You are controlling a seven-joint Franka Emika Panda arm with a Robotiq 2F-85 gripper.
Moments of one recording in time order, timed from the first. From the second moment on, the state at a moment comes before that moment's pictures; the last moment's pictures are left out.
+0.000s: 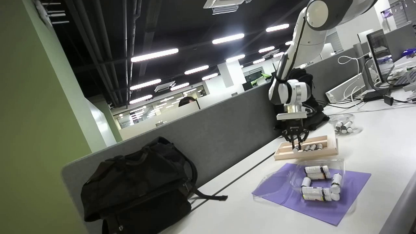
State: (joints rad) arm -0.19 0.87 -0.09 -1.55 0.57 2.27 0.48
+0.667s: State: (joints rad) arm -0.20 0.89 -0.13 -1.55 0.57 2.26 0.50
